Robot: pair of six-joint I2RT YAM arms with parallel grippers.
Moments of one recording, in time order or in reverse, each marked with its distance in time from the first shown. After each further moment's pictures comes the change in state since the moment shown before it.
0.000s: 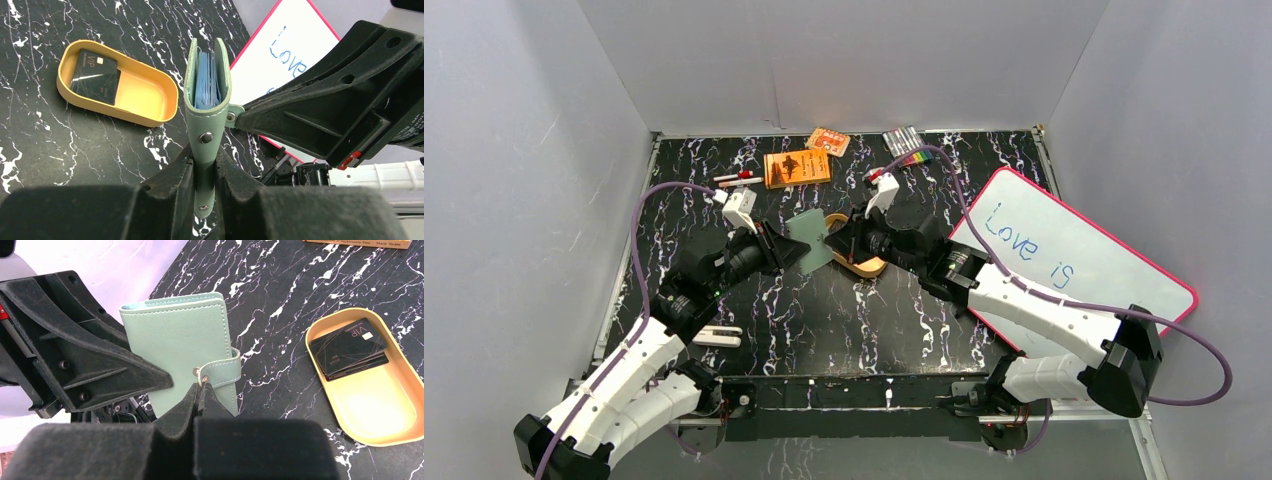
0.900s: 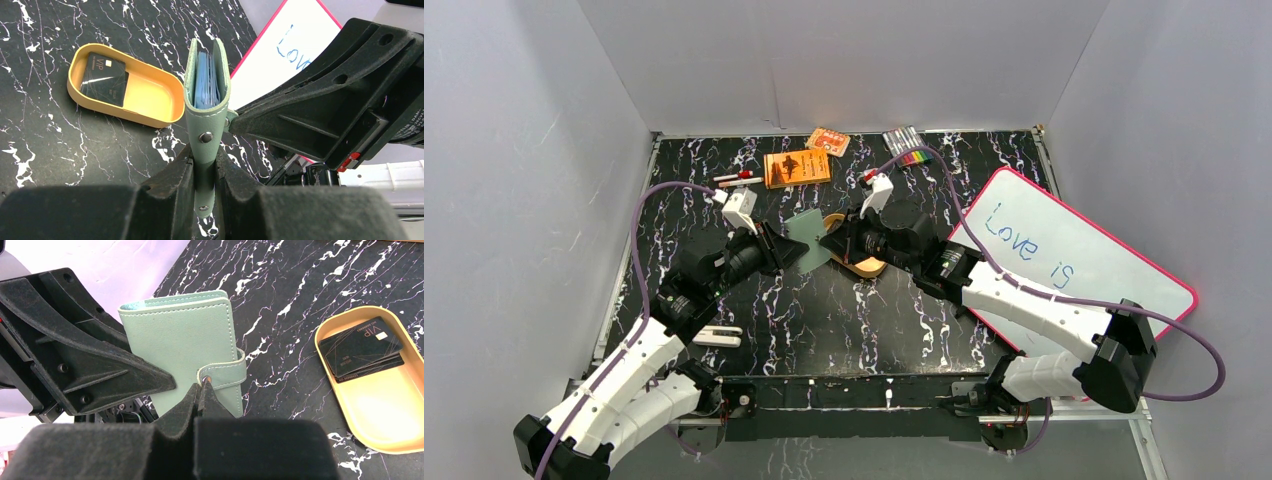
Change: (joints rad) left arm -0.002 -0.003 0.000 -0.009 -0.018 0.042; right arm 0.000 0.040 0.000 0.036 -0.030 0.021
